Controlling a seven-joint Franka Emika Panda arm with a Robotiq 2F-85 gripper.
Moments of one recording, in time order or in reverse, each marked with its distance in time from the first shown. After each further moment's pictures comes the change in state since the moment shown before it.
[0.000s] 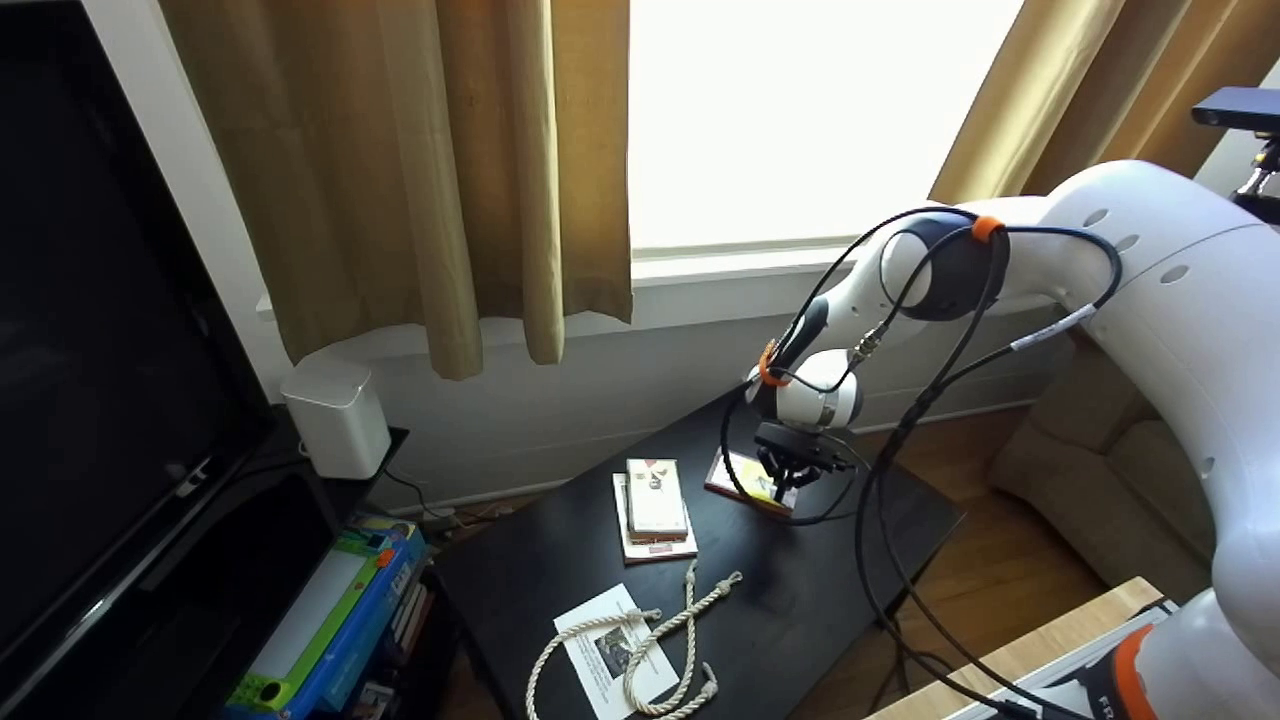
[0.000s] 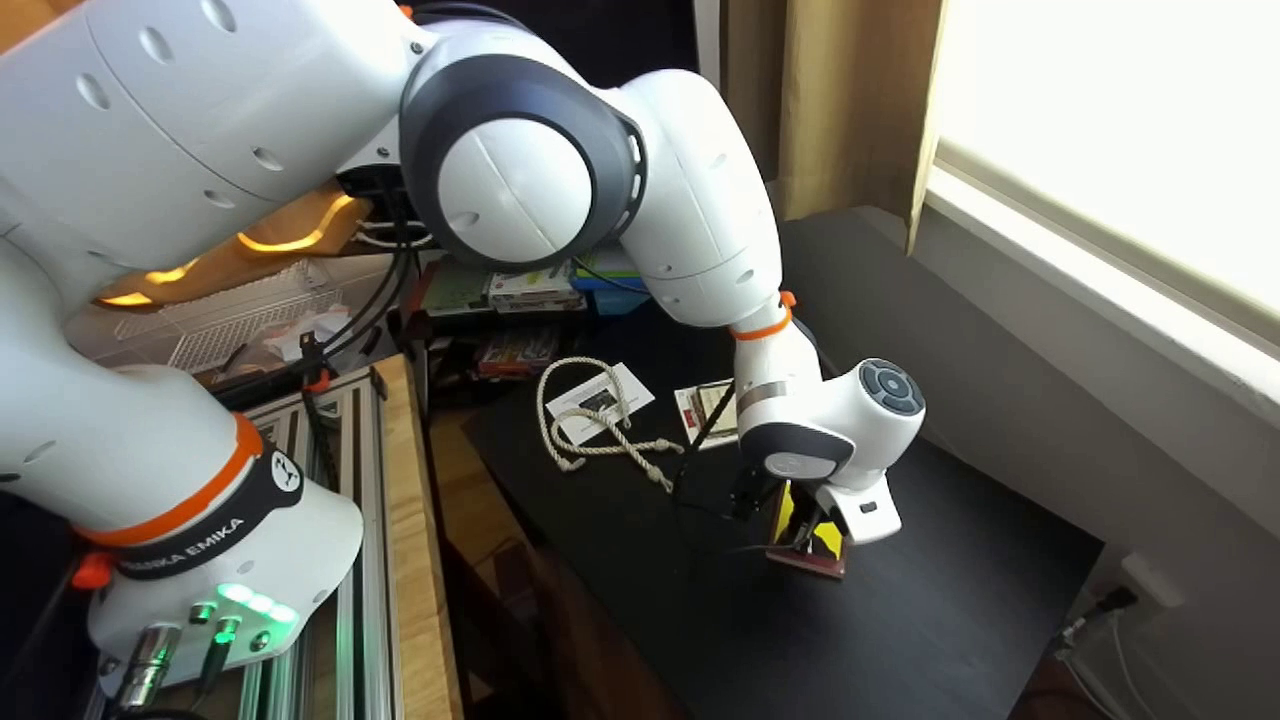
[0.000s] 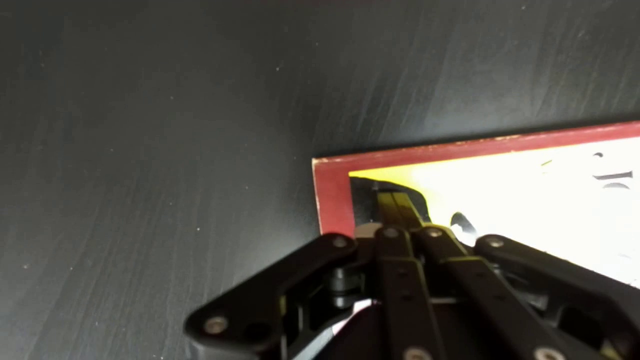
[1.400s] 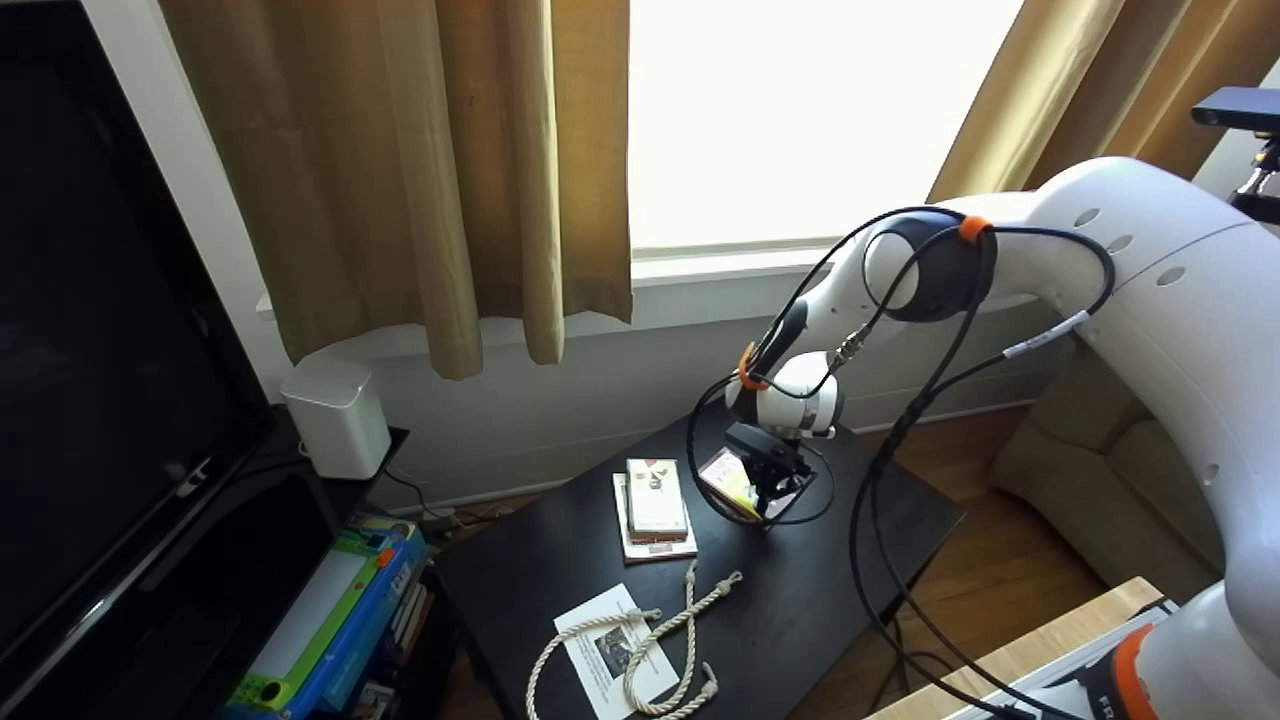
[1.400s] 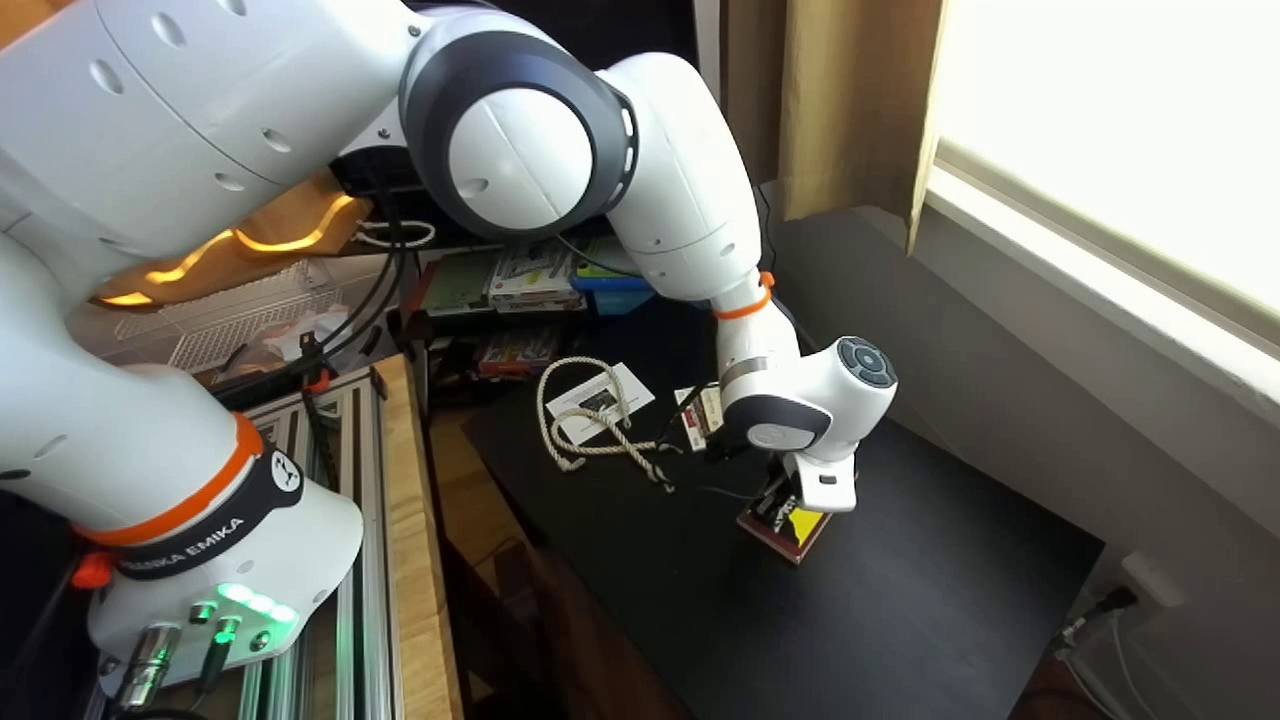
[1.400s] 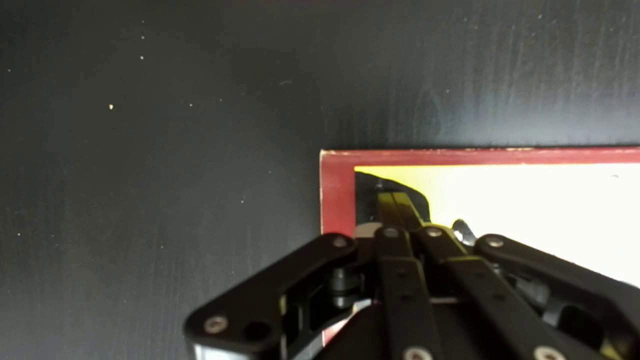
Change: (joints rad) arm 0.071 -0.014 0.005 -0.026 0.038 -0.040 0.310
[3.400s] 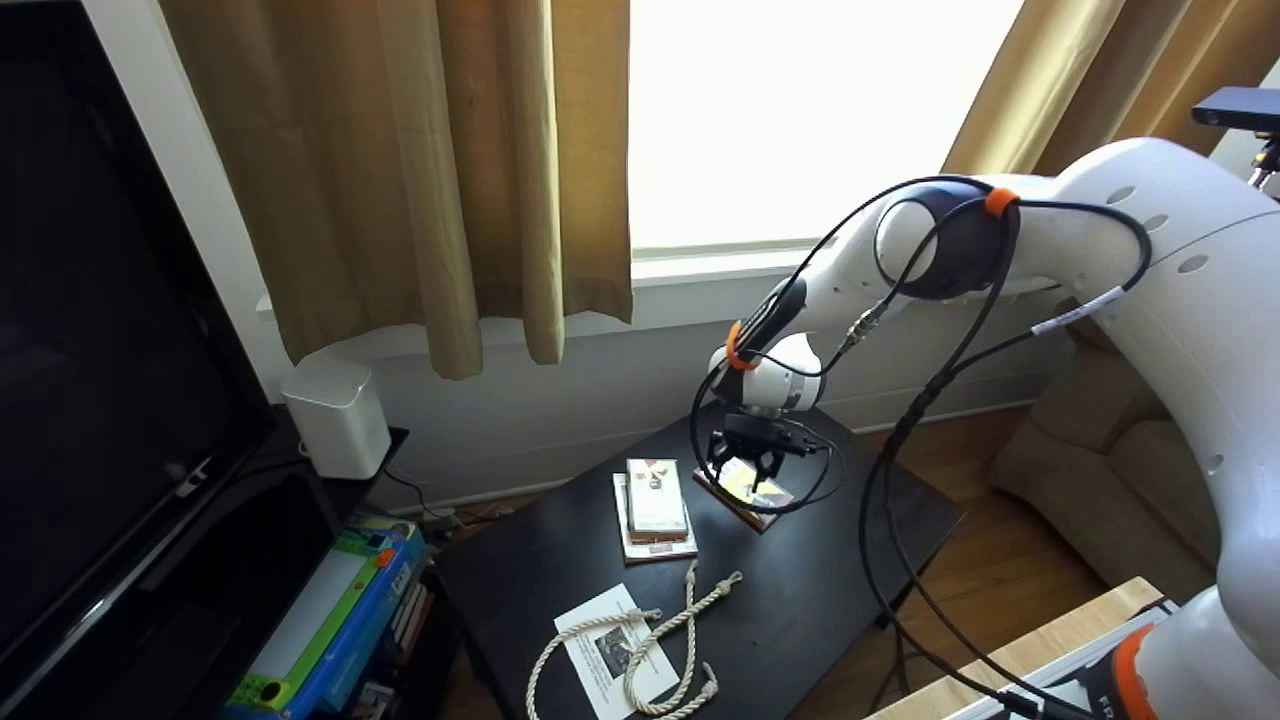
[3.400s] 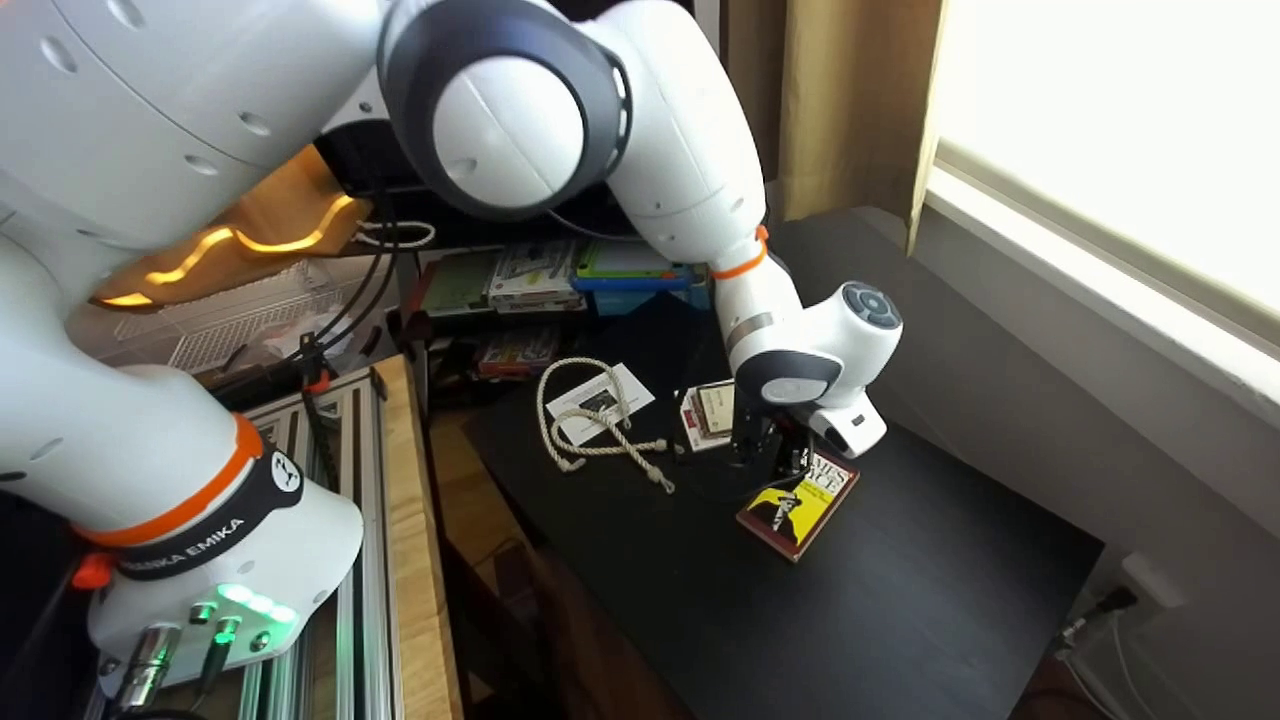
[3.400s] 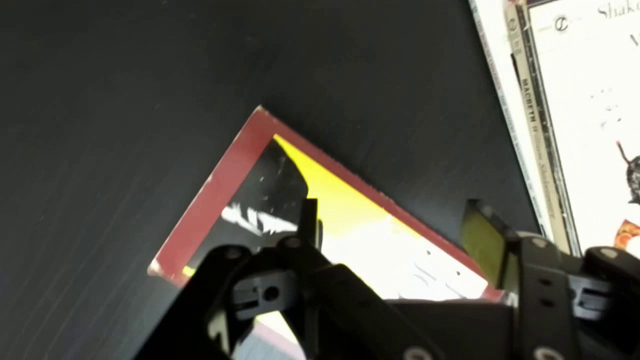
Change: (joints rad) arm -0.041 -0.051 0.104 0.019 -0.114 -0.018 -0.483
